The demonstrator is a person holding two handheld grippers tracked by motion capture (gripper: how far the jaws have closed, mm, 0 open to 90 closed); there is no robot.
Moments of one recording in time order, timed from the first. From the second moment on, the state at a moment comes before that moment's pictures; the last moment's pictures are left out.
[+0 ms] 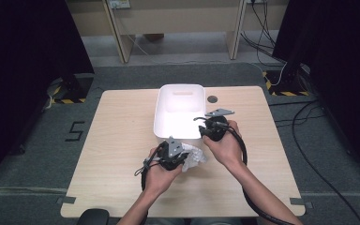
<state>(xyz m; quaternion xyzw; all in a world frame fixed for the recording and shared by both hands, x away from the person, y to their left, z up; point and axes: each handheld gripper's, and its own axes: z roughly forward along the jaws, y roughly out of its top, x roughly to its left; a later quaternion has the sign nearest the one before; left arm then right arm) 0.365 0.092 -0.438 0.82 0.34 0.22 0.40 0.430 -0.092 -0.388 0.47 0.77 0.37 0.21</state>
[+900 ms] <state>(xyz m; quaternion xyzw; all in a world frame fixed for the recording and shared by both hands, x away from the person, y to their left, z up) 0.362 0.087 -0.417 0.82 0.32 0.23 0.41 0.430 -0.091 -0.388 0.47 0.77 0.37 0.21</state>
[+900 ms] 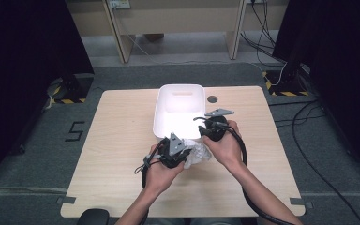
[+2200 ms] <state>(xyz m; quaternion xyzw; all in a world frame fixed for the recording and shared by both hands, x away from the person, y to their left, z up) 0.368 0.073 -0.446 0.83 0.32 0.23 0.39 0.430 -0.091 -0.388 0.47 0.77 0.37 0.21</state>
